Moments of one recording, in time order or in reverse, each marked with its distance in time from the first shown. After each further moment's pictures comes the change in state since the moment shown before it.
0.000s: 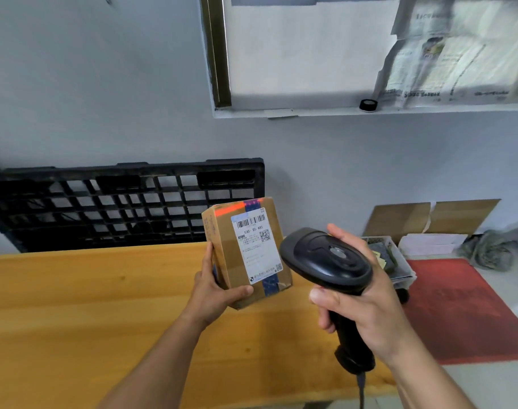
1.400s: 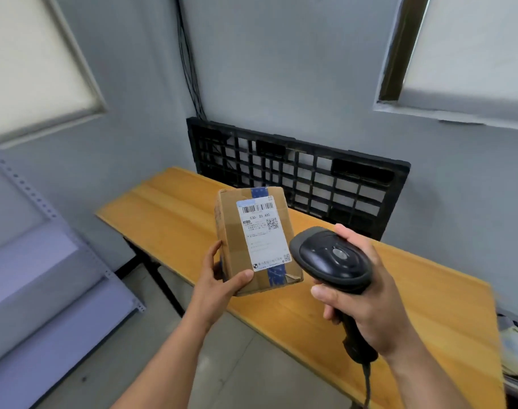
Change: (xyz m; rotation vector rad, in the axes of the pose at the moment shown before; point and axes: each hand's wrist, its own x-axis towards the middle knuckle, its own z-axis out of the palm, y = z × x) left_hand -0.182 -0.001 -0.031 -0.206 0.698 -0.086; right_hand 0.006 0.021 0.040 0.013 -0.548 0.000
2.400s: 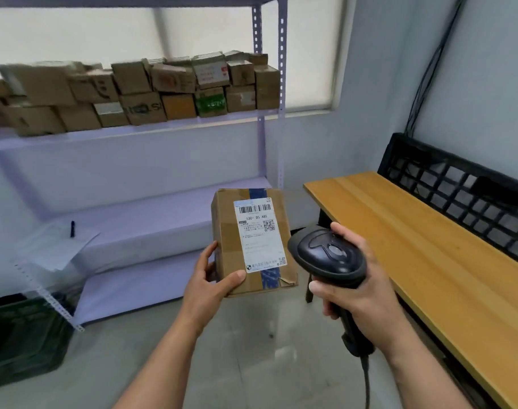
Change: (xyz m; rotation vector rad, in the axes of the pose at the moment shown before) left_hand -0.269 -0.037 -0.343 -0.049 0.692 0.002; right_hand -0.098 -0.036 0.343 0.115 -0.680 -0.052
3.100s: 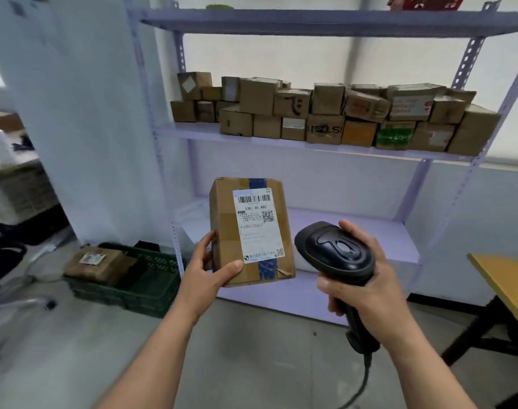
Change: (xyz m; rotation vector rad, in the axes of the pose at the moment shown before) left_hand -0.016 0.004 -0.275 -0.026 0.521 0.066; right_hand 0.094 -0.010 0.264 0.064 -0.456 -0.113
